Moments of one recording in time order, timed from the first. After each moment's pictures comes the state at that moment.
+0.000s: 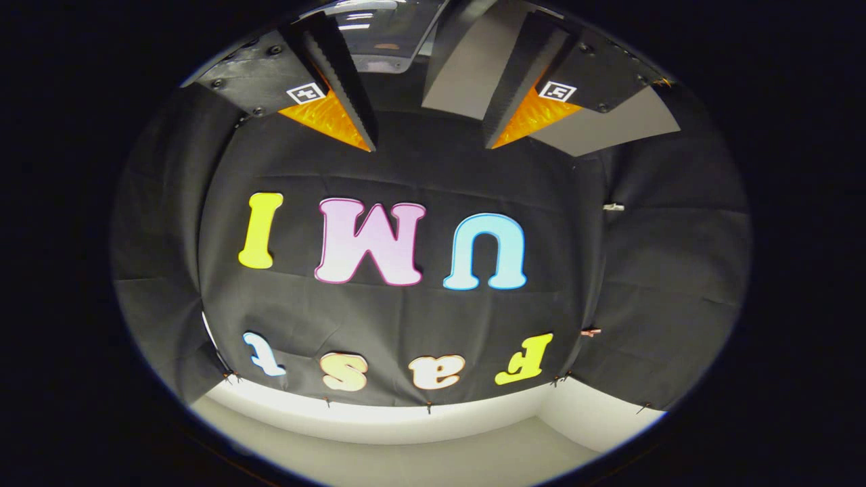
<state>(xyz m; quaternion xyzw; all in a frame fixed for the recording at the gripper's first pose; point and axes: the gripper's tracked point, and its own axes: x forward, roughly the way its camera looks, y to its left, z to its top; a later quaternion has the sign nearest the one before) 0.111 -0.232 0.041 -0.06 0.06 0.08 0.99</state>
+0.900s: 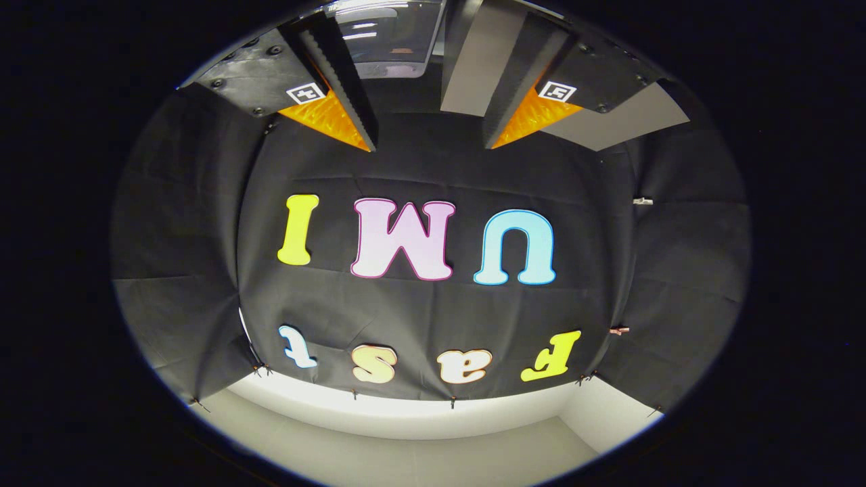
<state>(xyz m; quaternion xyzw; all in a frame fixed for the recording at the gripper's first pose) 0.097 -0.248 0.052 -0.05 0.05 0.00 1.00</state>
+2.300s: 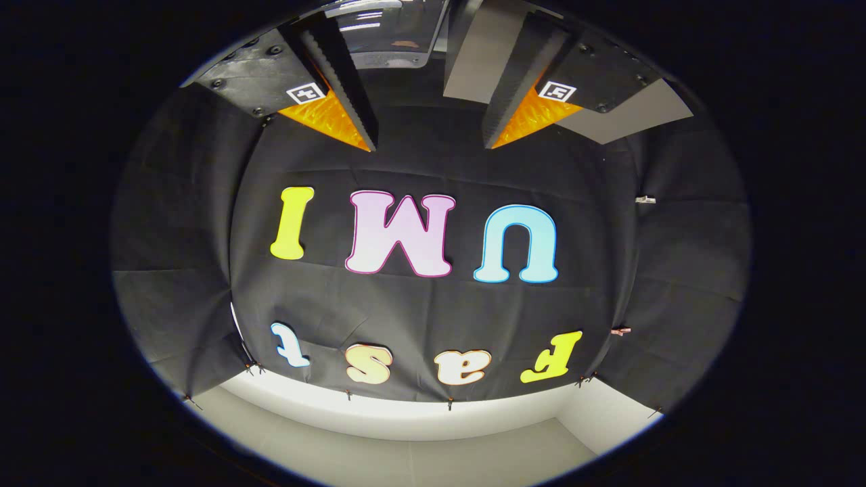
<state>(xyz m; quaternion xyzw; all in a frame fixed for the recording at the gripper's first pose) 0.128 -0.250 0.064 -0.05 0.05 0.01 1.00</state>
